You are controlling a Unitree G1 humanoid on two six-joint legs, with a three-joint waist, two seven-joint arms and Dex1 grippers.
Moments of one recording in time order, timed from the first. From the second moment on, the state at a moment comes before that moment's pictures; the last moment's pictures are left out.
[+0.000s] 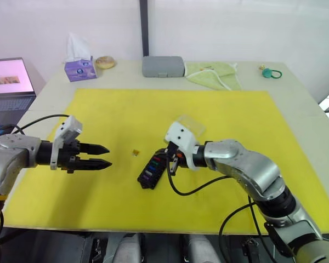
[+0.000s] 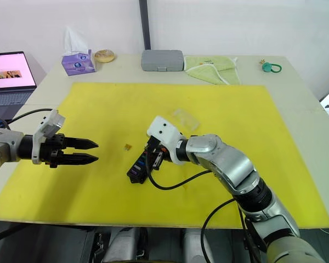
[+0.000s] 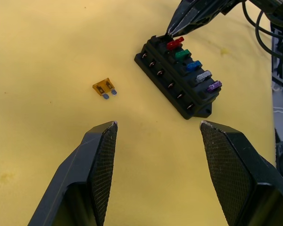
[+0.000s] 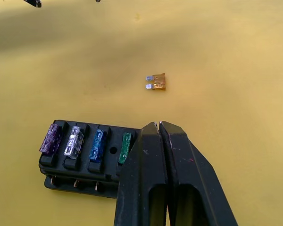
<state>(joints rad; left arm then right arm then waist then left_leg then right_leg) -0.37 1.03 0.07 -0.04 -0.62 0.68 -1.35 -0.65 -0.48 0.38 -0.48 0.41 1.07 0.57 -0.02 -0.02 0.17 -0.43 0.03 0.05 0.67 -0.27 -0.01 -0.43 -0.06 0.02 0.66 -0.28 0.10</state>
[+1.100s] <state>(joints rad) -0.37 1.02 0.06 -0.04 -0.62 0.69 -1.34 -0.64 -0.48 0.40 -0.53 0.40 1.07 0.57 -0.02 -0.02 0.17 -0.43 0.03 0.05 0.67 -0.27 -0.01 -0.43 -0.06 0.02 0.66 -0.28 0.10</state>
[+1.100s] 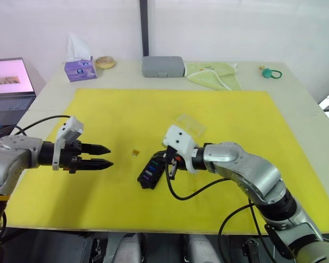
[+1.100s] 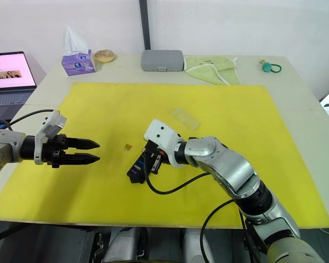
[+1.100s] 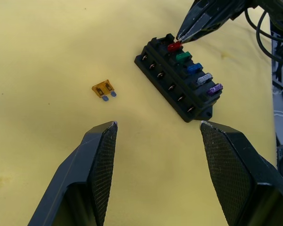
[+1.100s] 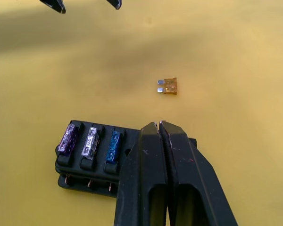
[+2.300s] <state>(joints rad) -0.37 1.02 0.06 -0.04 -0.61 0.69 -1.33 -0.57 -0.47 0.35 -0.50 0.40 1.08 0.57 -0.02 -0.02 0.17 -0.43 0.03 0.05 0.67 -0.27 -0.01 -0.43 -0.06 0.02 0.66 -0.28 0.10</state>
